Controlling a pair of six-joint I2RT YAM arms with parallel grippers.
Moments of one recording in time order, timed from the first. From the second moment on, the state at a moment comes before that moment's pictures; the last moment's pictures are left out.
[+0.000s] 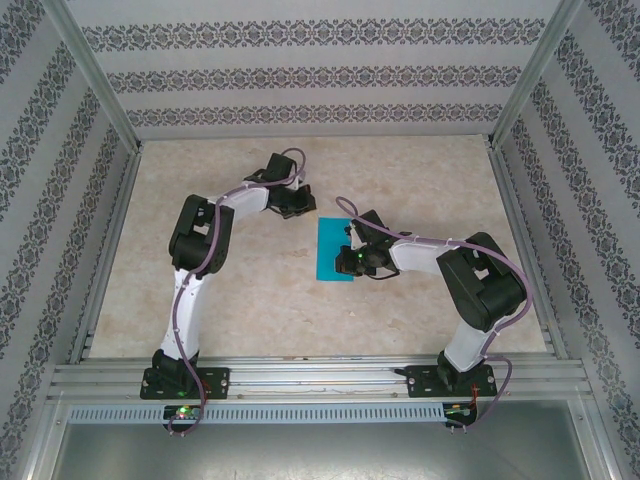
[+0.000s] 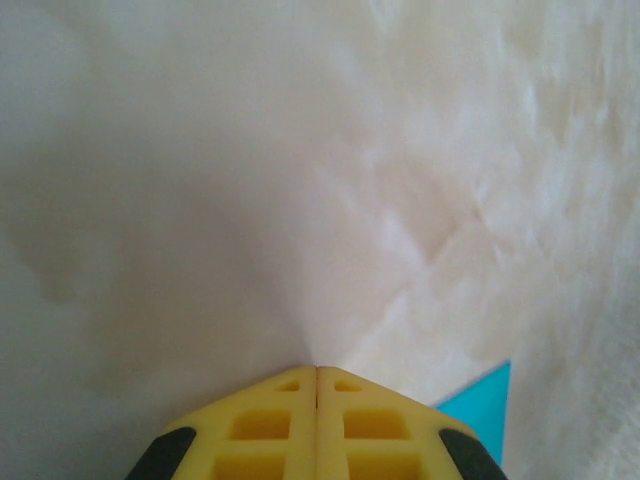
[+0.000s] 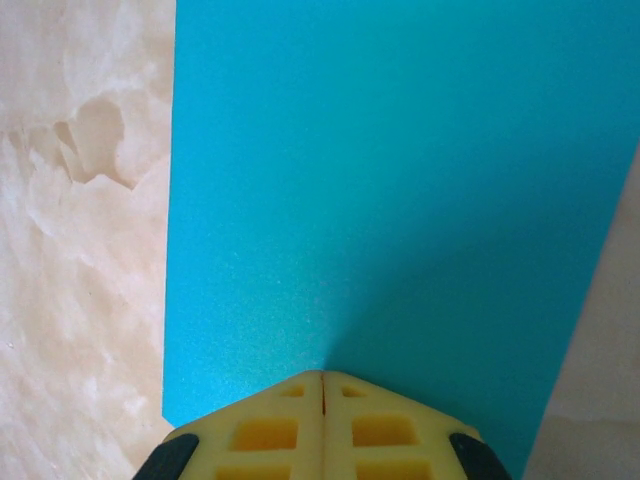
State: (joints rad) left arm -0.33 2.33 1.72 -0.34 0.47 -0.60; right arm 0.53 1.75 0.85 -0.18 -0.37 0.60
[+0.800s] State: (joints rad) left arm -0.49 1.95 1.21 -0.26 0.49 -0.64; right arm 0.53 1.75 0.85 -0.18 -0.37 0.62
